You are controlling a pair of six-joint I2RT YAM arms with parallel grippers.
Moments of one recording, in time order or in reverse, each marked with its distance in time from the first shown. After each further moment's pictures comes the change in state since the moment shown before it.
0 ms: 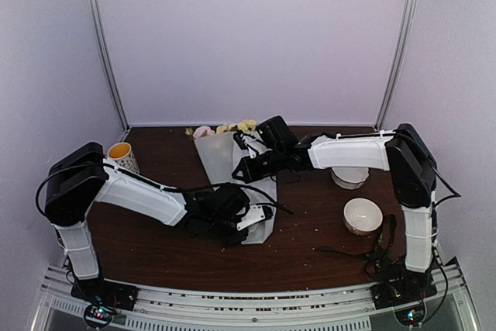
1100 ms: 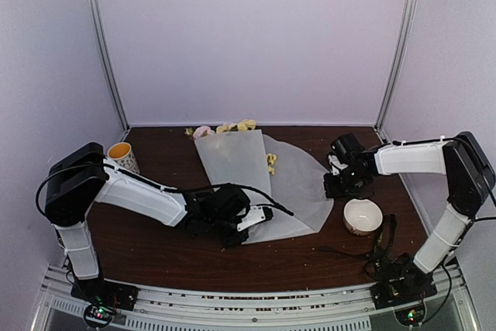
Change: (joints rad) left arm -0.004 0.001 0.000 -0.001 -0.001 0.003; right arm -0.351 -0.380 -0.564 -0.254 0.316 0.018
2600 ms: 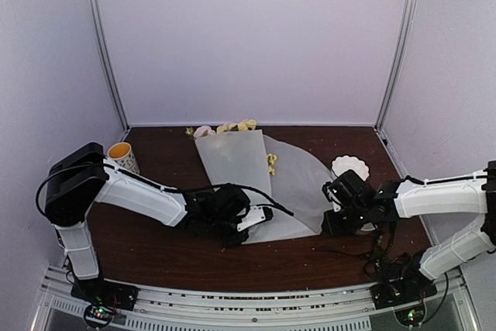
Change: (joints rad) left arm 0.000 0.000 0.000 0.001 0.000 0.000; right arm 0.330 -0.309 -0.345 0.057 0.084 0.169
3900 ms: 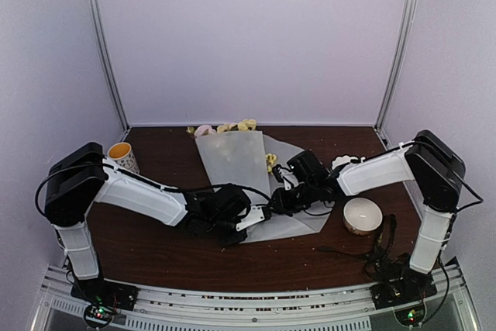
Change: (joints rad) left arm -0.005 -0.003 0.011 -0.043 -0.056 0.005; right arm -0.024 0.512 0.393 0.360 -0.348 0.014
